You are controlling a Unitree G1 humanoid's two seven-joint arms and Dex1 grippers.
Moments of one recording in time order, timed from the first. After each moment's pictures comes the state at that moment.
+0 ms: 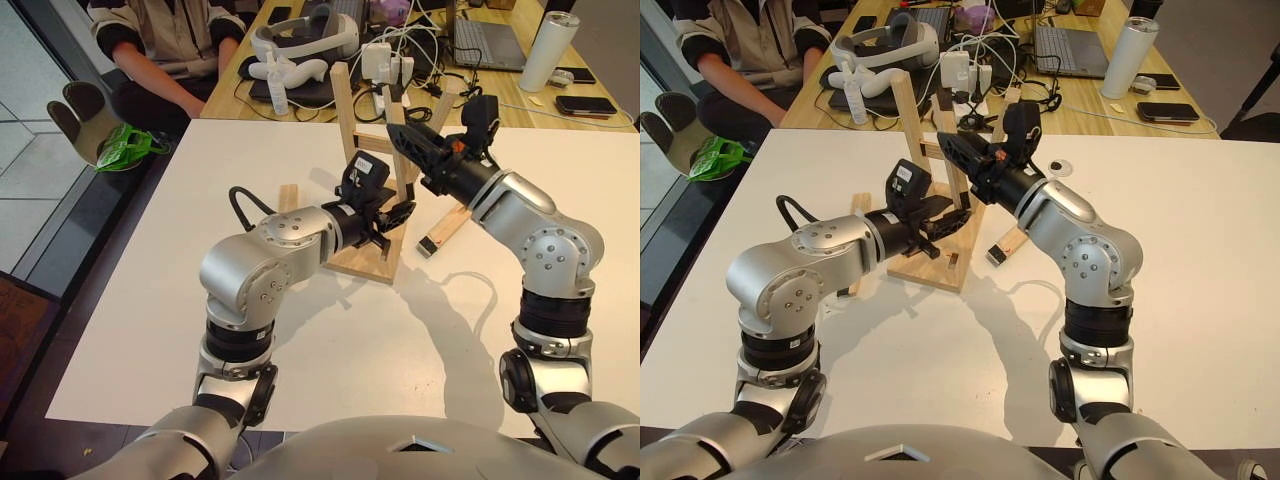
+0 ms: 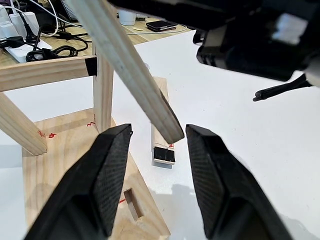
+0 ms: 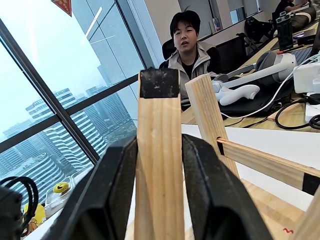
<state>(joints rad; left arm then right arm) -0.49 0.14 -0.15 -0.54 -0.49 1.30 -0.20 -0.51 -0.17 -0.09 -0.26 0.80 0.88 0.24</state>
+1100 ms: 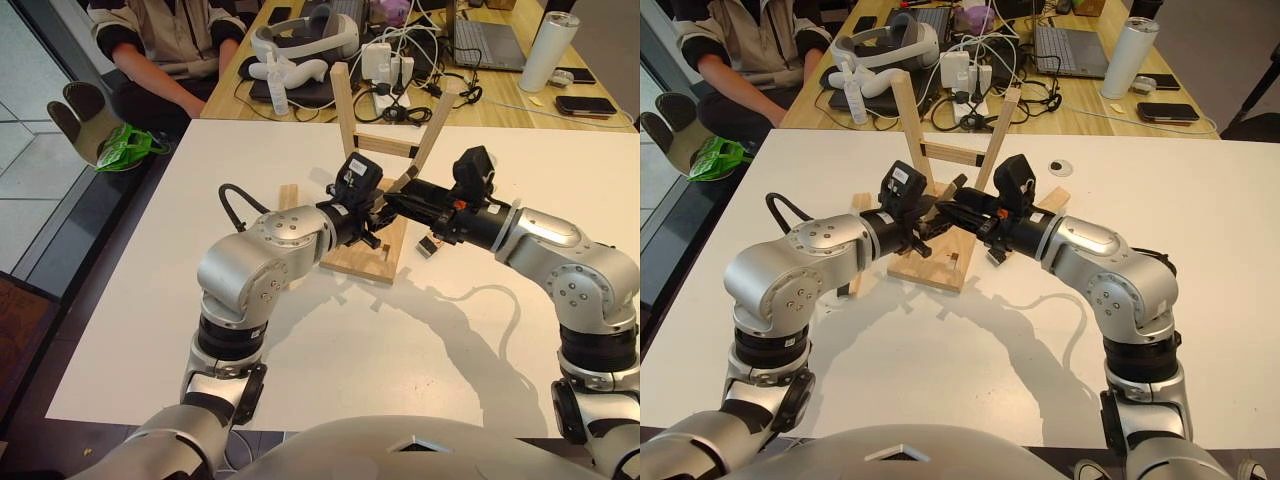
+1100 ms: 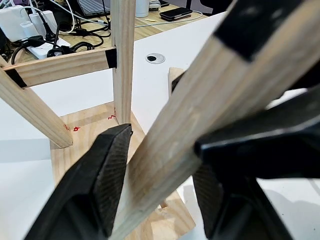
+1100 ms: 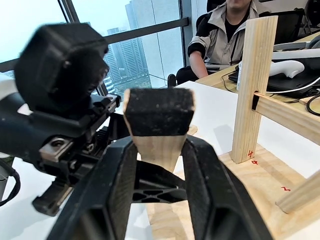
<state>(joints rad) -0.49 0.21 -0.20 -0.53 -0.43 1.27 -0.20 -0.35 -0.44 0.06 -0.42 0.72 0.86 0.51</state>
